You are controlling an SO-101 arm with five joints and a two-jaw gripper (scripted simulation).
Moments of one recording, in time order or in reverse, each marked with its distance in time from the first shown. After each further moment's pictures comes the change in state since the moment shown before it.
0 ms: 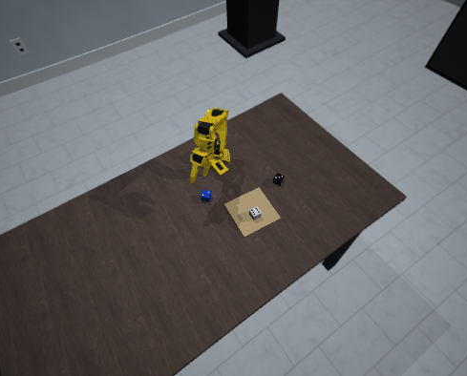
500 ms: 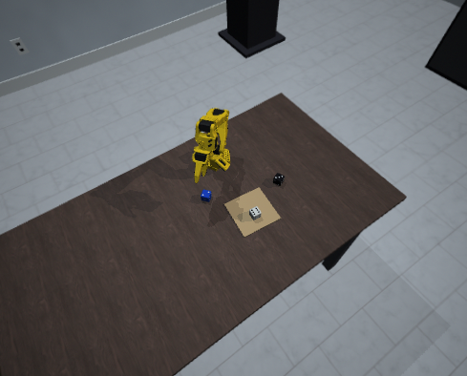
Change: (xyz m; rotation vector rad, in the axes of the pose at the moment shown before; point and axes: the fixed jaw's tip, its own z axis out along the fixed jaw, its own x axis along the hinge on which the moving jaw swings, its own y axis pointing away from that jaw) arm 0.004 0.002 -0.002 0.052 -0.008 -0.295
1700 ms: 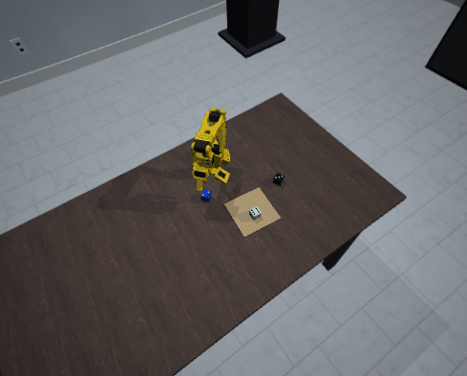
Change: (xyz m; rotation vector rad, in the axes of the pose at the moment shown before) arm 0.002 0.028 0.038 -0.387 0.010 -0.047
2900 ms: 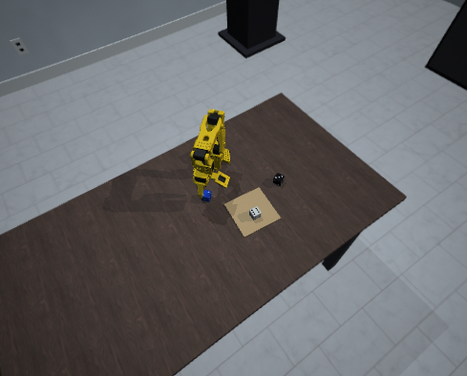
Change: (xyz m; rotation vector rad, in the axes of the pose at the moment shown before) arm 0.000 0.007 0.019 -0.121 0.000 0.000
